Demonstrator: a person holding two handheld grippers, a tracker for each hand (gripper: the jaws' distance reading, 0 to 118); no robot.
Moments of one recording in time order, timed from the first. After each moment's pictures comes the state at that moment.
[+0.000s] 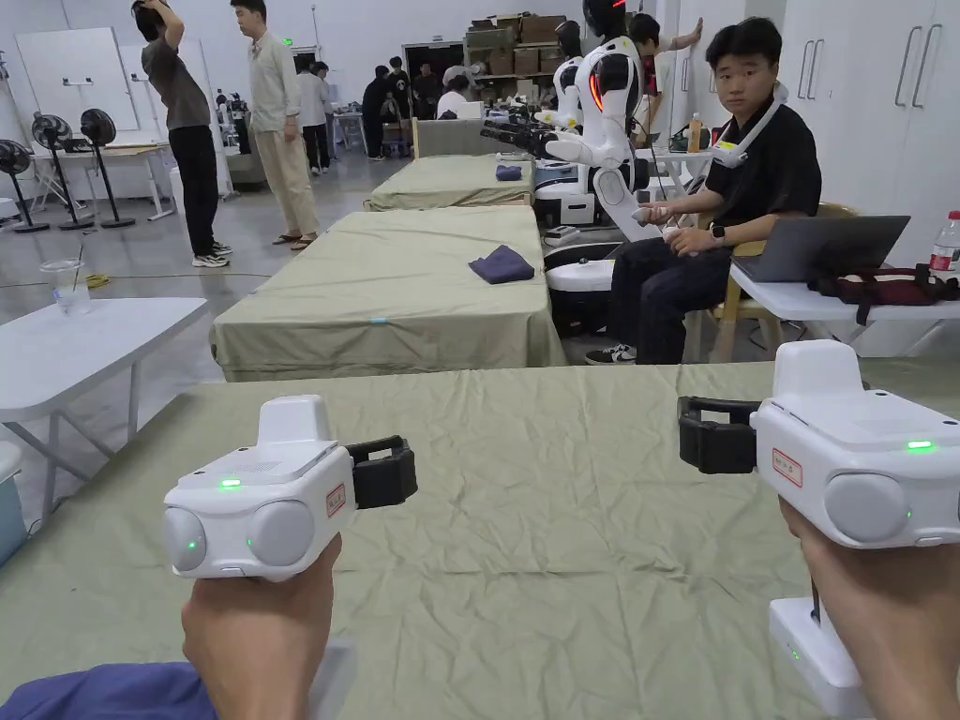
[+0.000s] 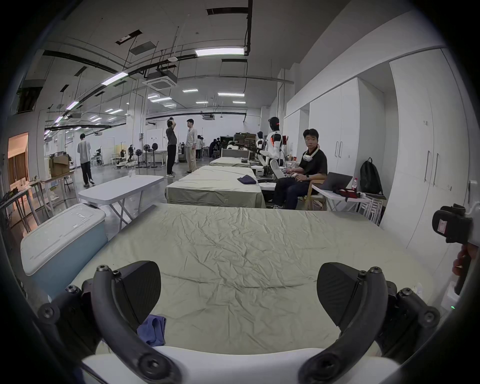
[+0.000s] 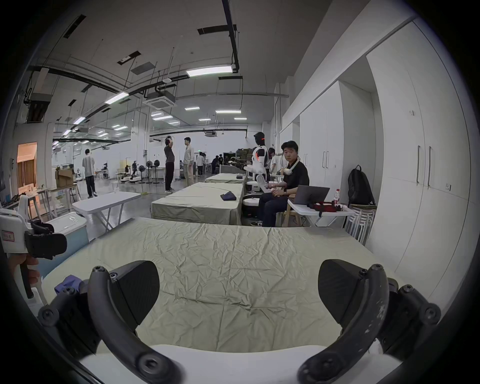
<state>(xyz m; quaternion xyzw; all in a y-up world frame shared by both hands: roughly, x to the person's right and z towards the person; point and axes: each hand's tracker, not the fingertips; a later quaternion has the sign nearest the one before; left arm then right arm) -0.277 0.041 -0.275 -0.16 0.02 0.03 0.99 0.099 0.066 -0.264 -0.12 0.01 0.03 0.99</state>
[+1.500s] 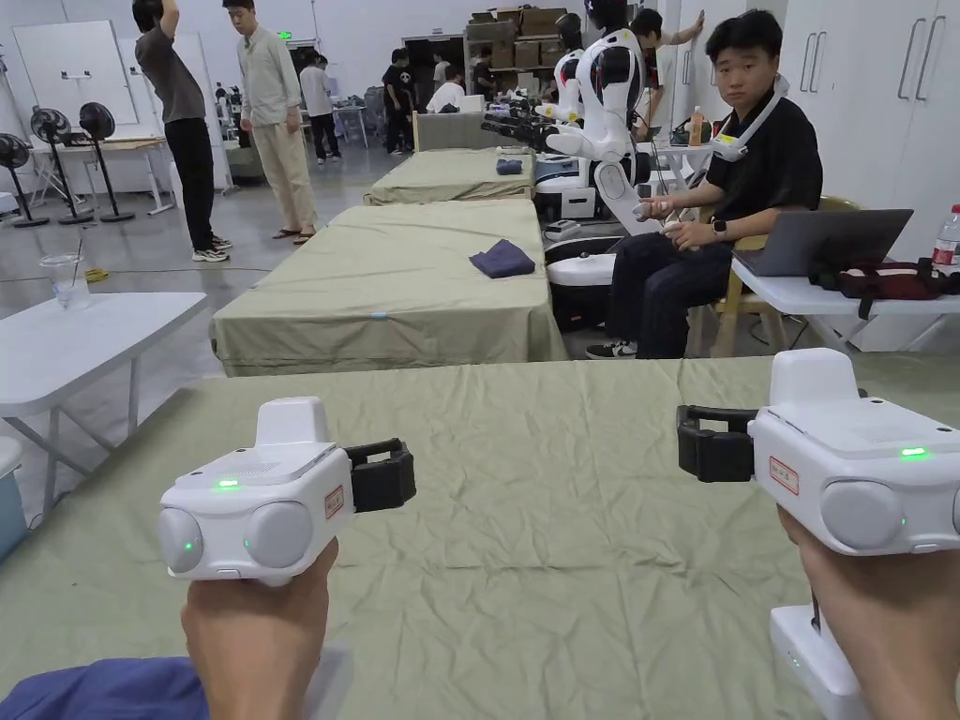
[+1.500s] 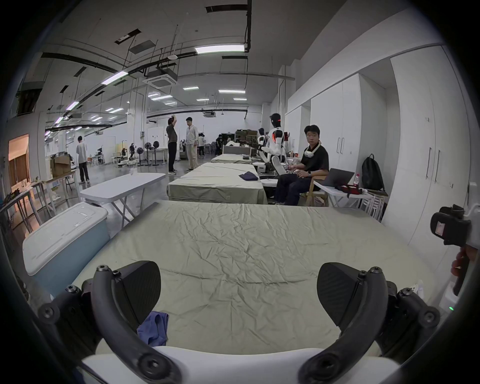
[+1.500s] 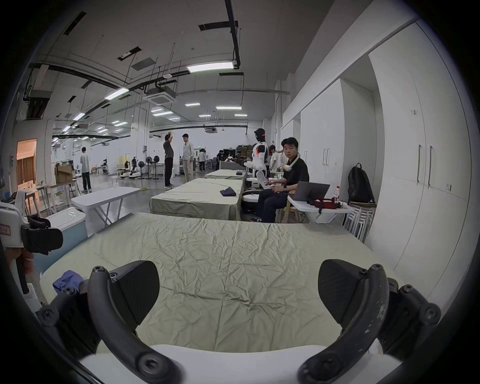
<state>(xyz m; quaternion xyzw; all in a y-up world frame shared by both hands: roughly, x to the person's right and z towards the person) -0.278 0.038 -0.272 -0.17 0.02 0.03 0.98 0.097 0.055 -0.267 -0.13 0.01 0.03 0.99</state>
